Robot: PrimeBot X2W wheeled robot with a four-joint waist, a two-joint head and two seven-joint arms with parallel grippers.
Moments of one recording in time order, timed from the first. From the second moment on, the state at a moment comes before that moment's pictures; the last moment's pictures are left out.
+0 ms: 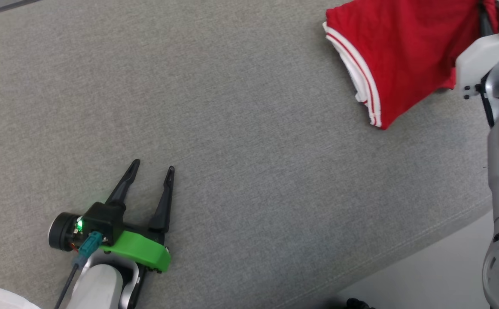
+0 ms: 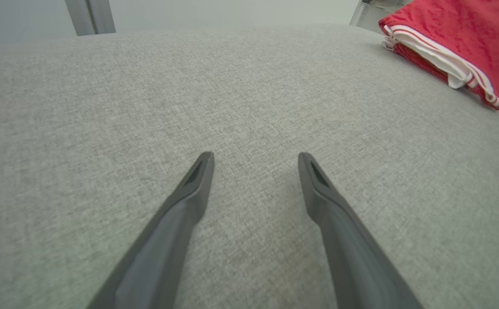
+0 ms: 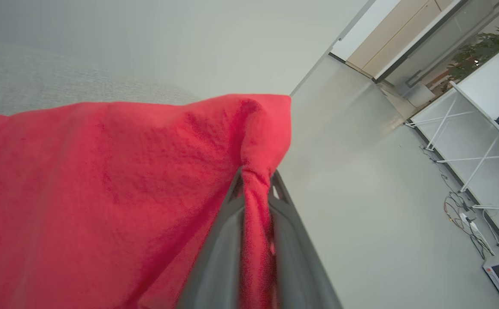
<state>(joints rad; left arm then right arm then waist) -0.23 0.18 -0.28 0.28 -0.23 -0.13 -0.26 -1.00 -0.14 -0.36 0.82 -0.51 0.13 -0.11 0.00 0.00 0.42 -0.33</state>
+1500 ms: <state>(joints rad) -0.07 0.06 0.03 0.37 -0.18 -0.13 -0.26 -0.24 -0.05 -0.02 0.44 0.13 0.13 -0.26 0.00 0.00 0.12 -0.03</state>
